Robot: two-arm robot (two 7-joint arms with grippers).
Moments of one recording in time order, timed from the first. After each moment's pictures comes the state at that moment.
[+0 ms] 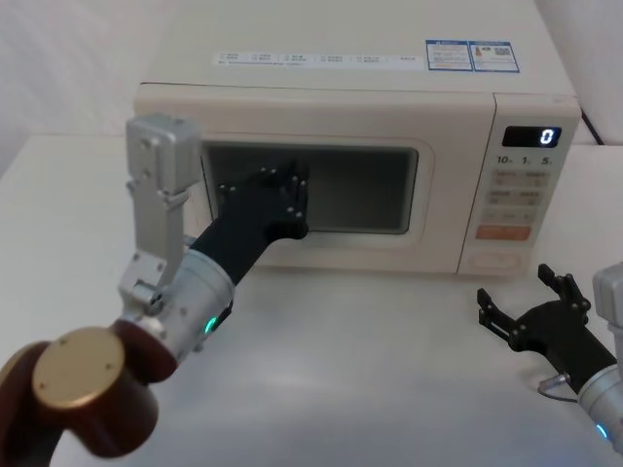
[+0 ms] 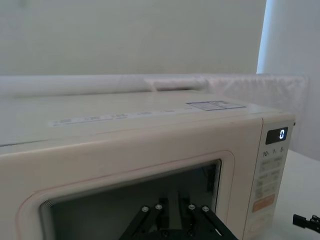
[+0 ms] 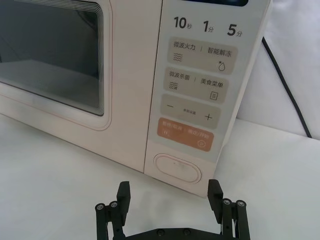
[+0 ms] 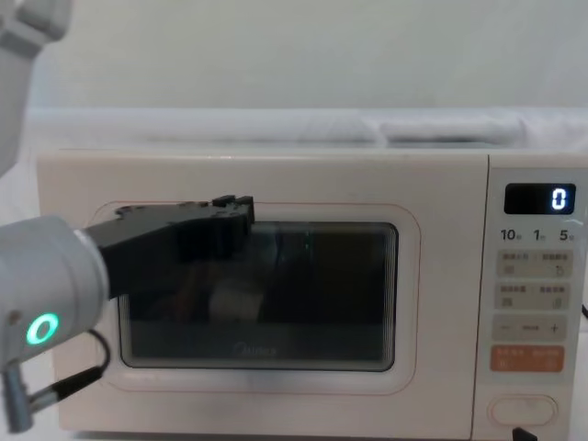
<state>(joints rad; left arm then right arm) -0.07 0.22 0.24 -1.85 -0.27 0.17 -0.20 -0.05 0.23 -0.16 -1.56 0.08 -0.07 0.22</state>
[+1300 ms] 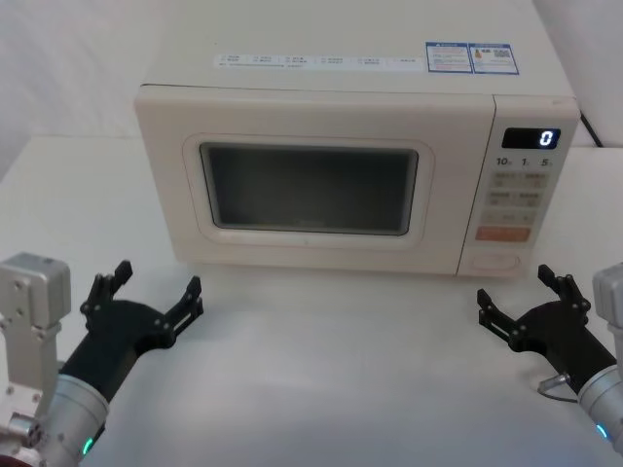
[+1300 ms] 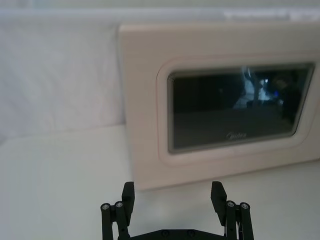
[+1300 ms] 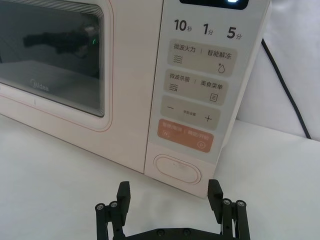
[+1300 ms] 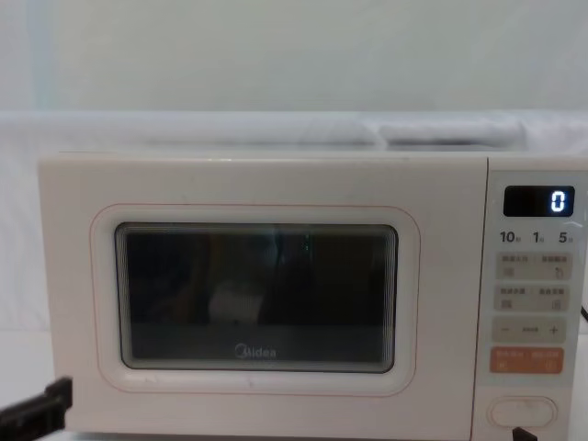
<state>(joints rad) 0.26 0.29 0.02 -1.88 -0.24 0.06 -0.16 -0.05 0.23 -0.16 -1.56 0.08 -0.07 0.22</state>
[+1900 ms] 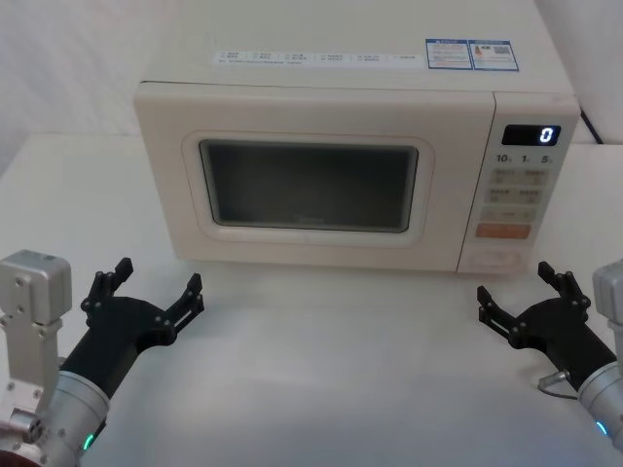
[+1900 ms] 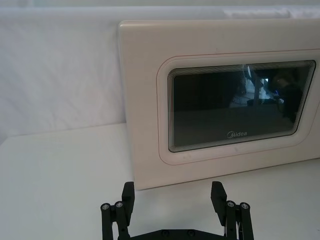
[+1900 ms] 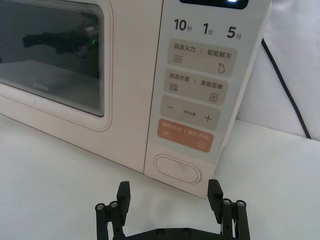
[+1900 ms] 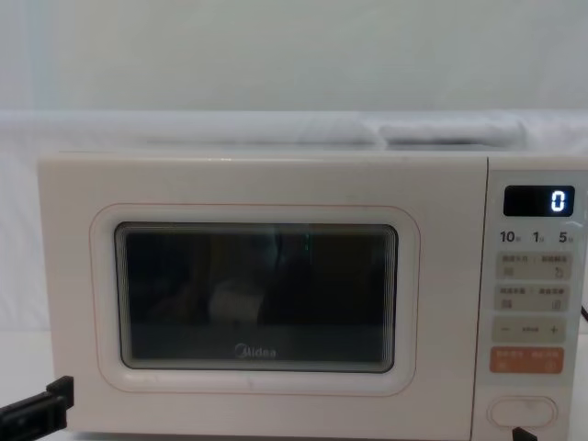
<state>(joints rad) 0.26 0.29 0.02 -1.88 -0.24 0.06 -0.16 -0.05 0.23 -0.16 -1.56 0.08 -0.07 0.22</state>
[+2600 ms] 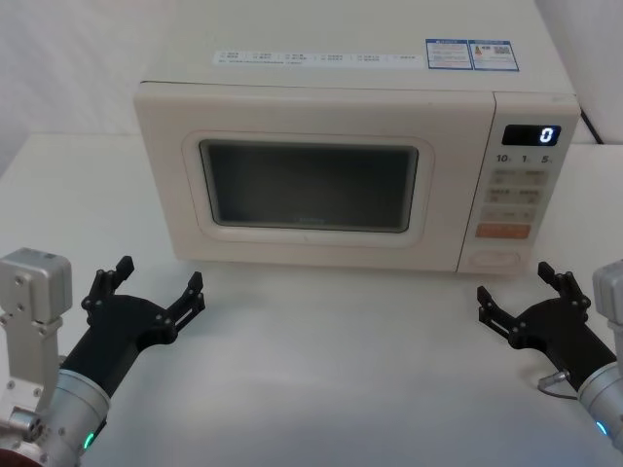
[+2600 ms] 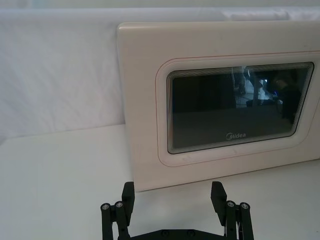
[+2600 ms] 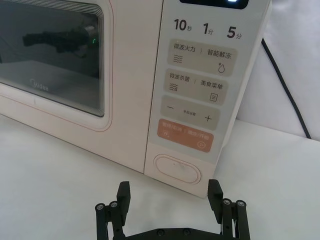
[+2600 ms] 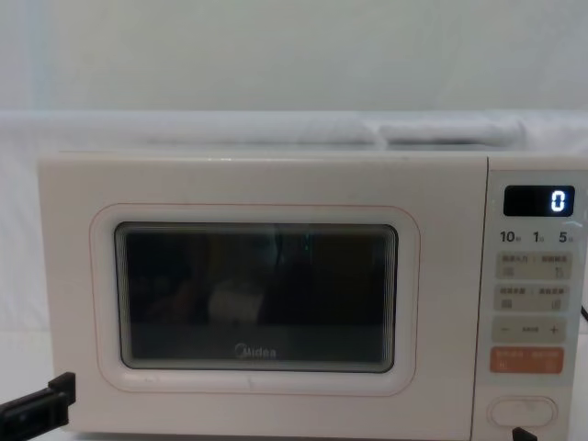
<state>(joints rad) 0.26 0.29 0.02 -1.88 -0.24 0.06 -0.16 -0.05 0.23 -0.16 -1.56 0.08 -0.07 0.22</state>
